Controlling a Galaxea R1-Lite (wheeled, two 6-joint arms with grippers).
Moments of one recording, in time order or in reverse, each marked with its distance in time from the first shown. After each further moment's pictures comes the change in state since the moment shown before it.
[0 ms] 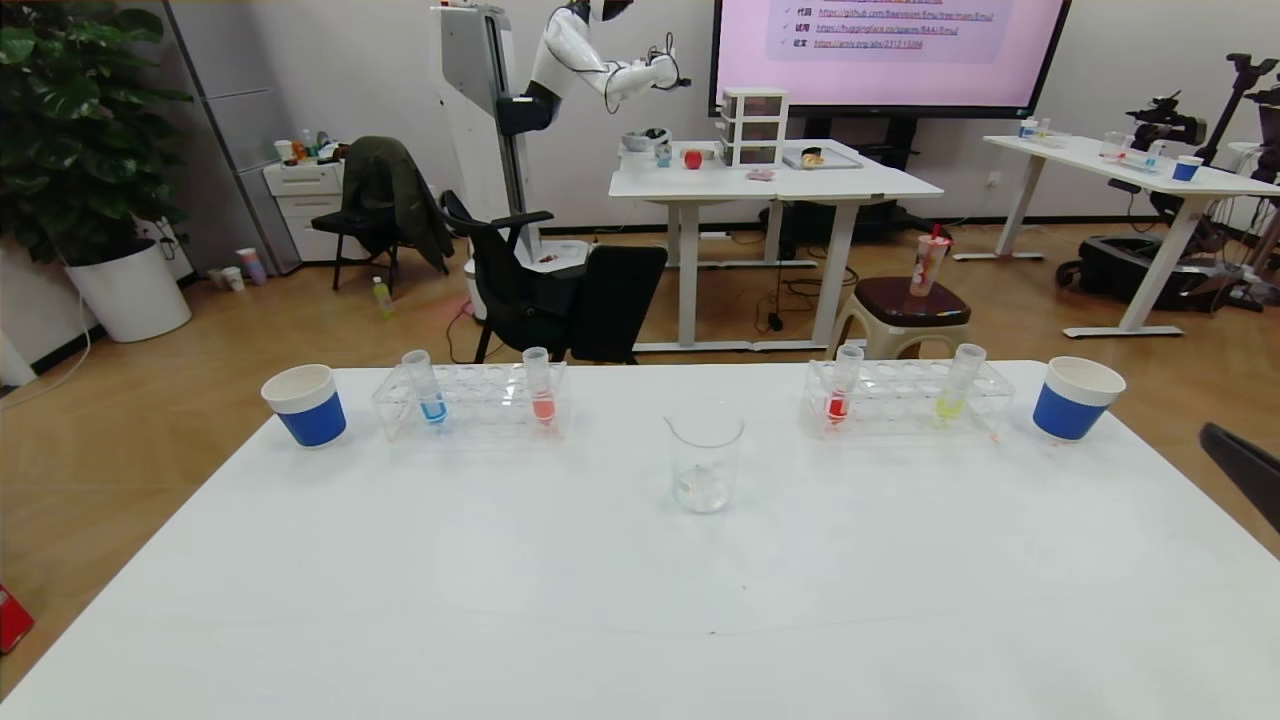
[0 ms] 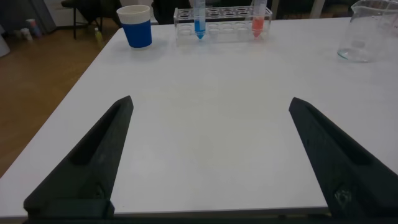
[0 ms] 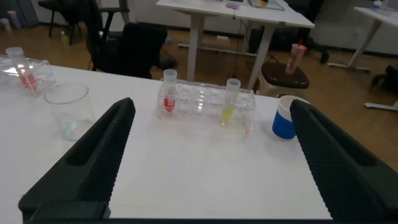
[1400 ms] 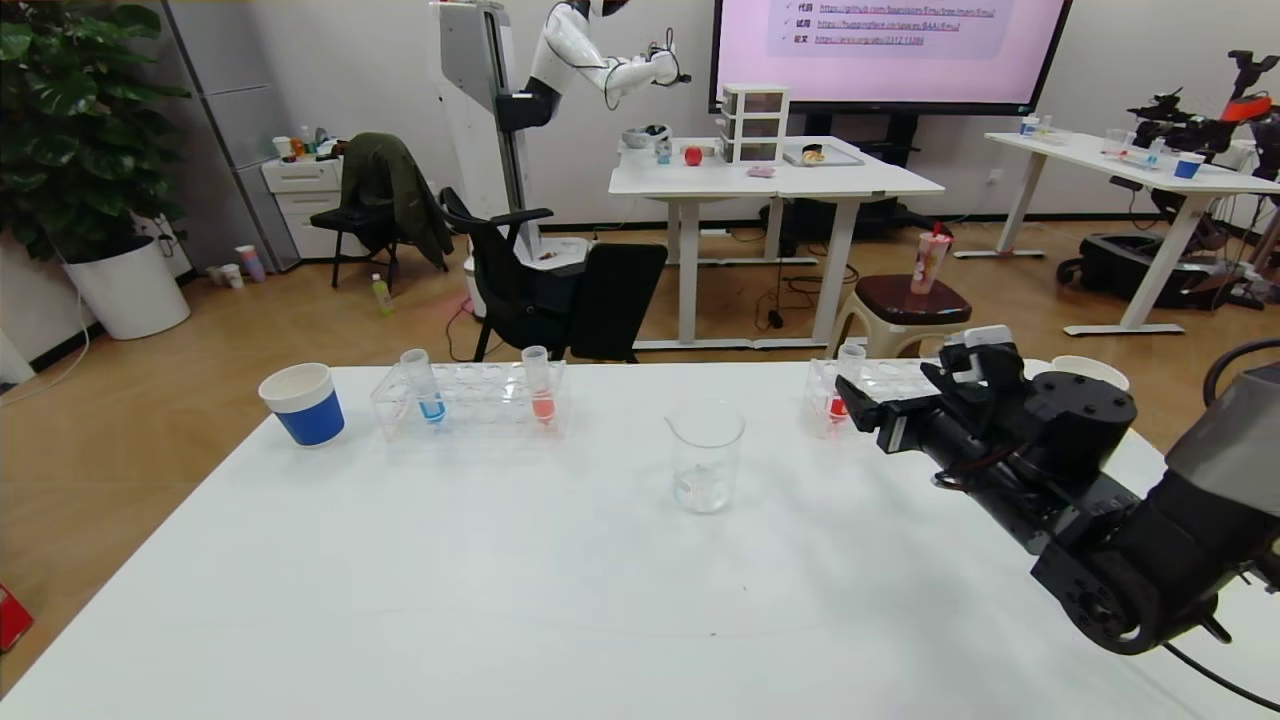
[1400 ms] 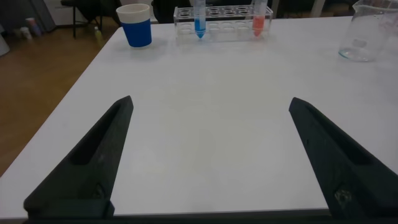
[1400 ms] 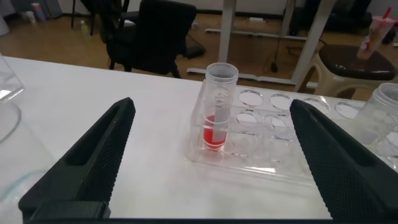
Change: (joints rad) left arm 0.000 0.000 0.000 0.000 0.001 0.000; right arm 0.170 1.191 -0.313 -0.844 -0.095 0.079
